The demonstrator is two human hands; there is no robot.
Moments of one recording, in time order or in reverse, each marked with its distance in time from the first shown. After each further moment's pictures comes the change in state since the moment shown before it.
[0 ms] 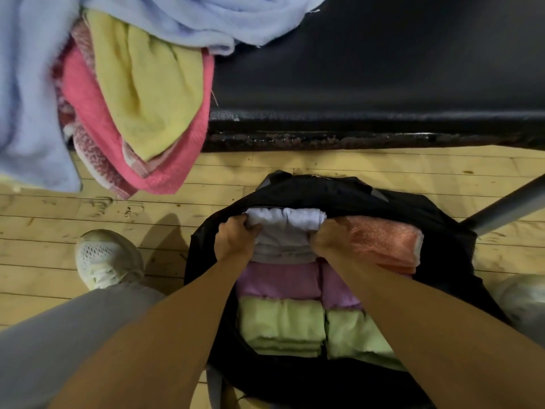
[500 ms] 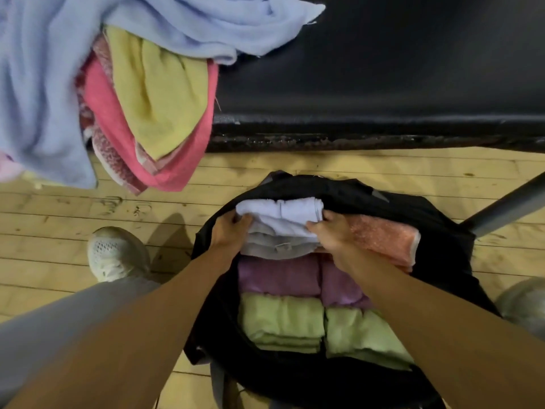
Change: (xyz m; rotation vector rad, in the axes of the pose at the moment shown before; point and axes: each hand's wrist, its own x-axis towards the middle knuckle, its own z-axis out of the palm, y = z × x) left_hand -0.016 0.004 -0.034 -0.452 -0.058 -0.067; right_hand -0.020 -0.007 -0.019 0.610 -0.012 0.008
